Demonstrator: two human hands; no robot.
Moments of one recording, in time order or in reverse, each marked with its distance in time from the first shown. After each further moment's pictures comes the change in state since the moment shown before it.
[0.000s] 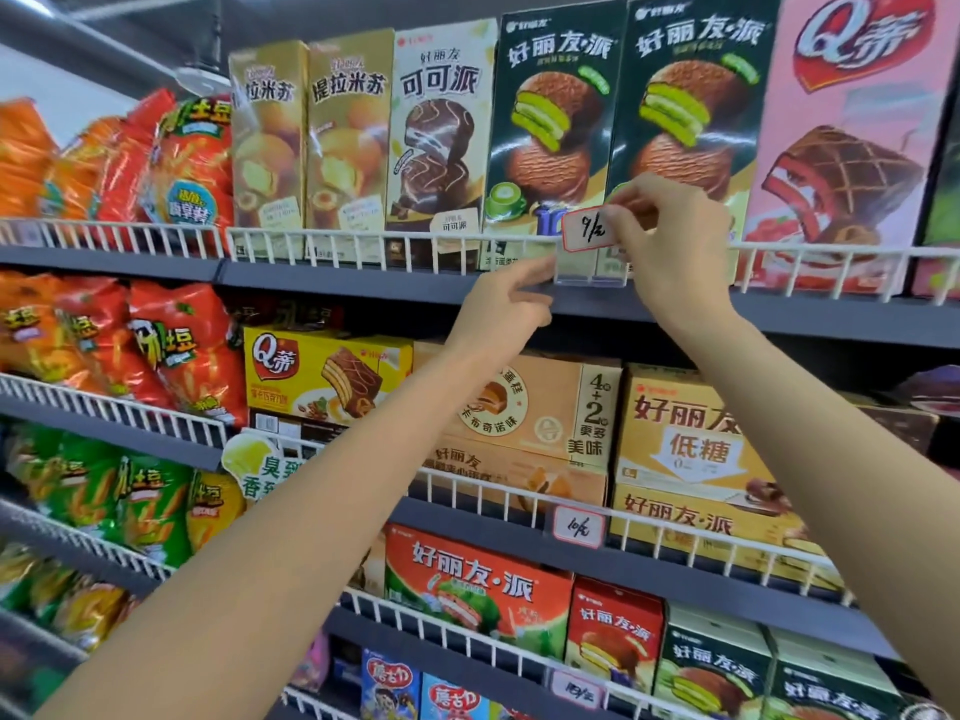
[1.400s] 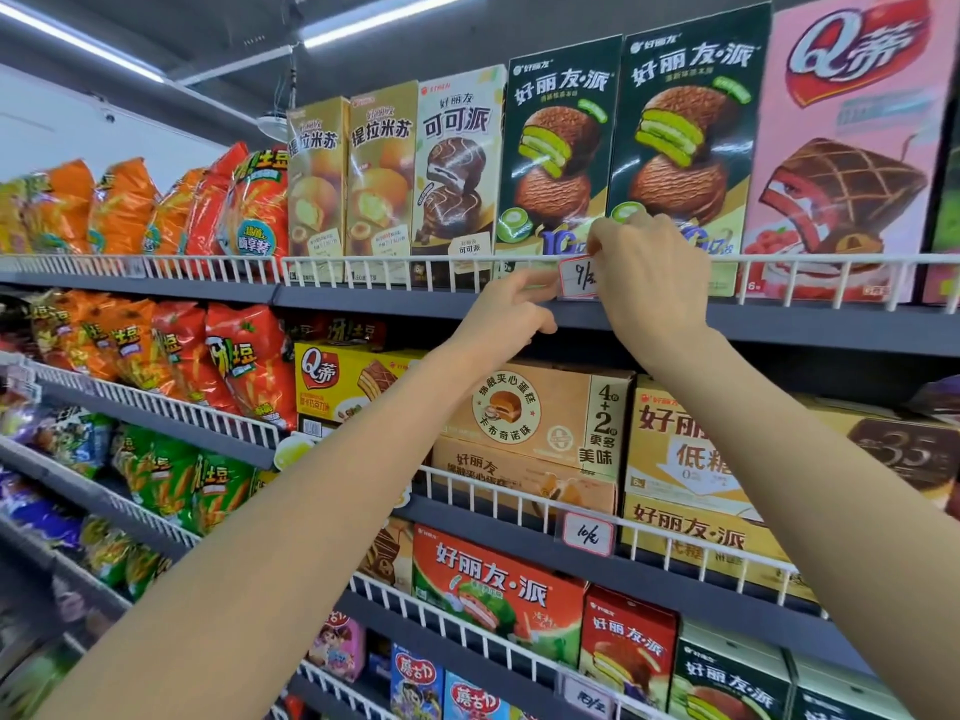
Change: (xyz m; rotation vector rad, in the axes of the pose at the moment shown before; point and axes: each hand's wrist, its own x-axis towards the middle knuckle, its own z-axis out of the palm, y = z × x) left_hand -0.006 0.027 0.002 0.034 -0.021 -0.133; right_hand -0.008 0.000 0.008 -0.633 -0.058 -0.189
